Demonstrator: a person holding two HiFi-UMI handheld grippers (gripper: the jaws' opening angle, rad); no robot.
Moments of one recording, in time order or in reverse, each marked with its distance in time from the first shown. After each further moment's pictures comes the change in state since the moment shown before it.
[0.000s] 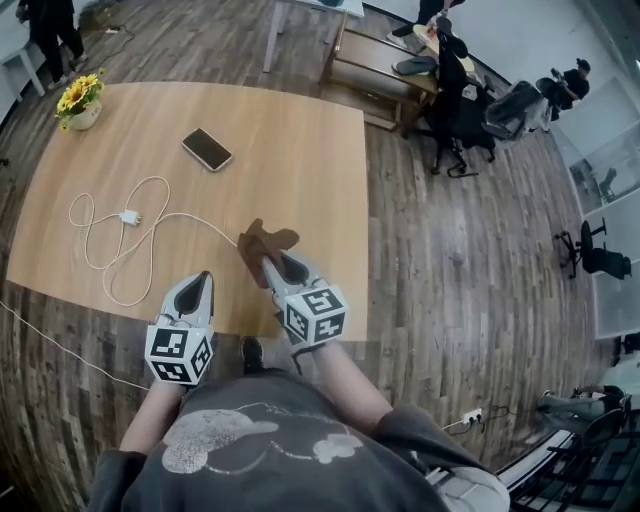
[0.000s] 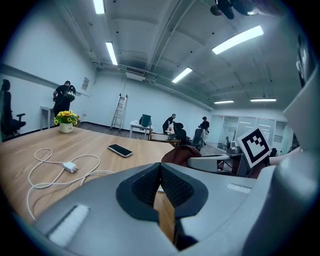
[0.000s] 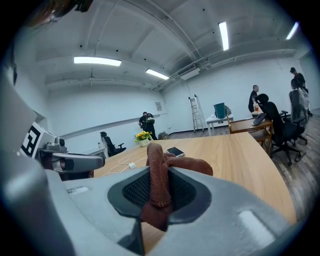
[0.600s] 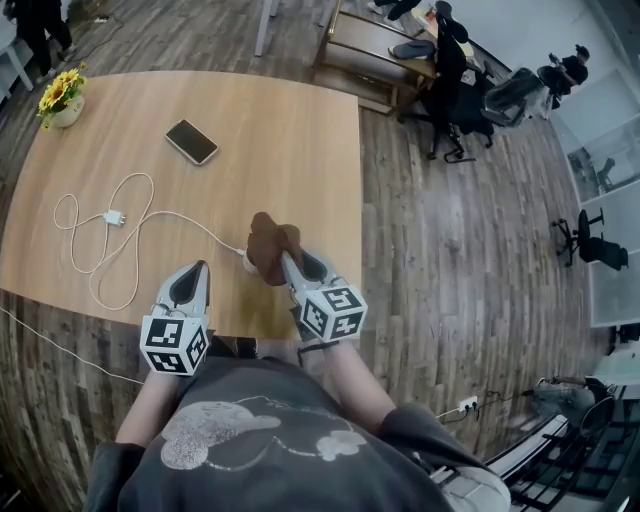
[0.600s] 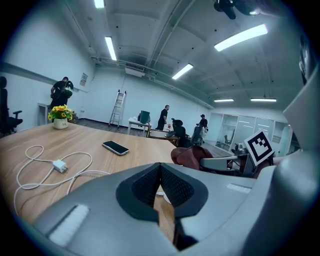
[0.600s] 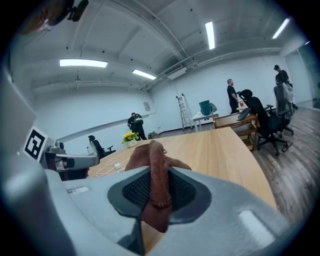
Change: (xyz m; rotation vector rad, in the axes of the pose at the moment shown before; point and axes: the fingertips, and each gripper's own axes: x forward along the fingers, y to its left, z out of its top) left arm 0.038 0.002 -0.003 -0.010 0.036 -0.018; right arm -0.020 -0.064 -0.011 0.085 0.006 -0.107
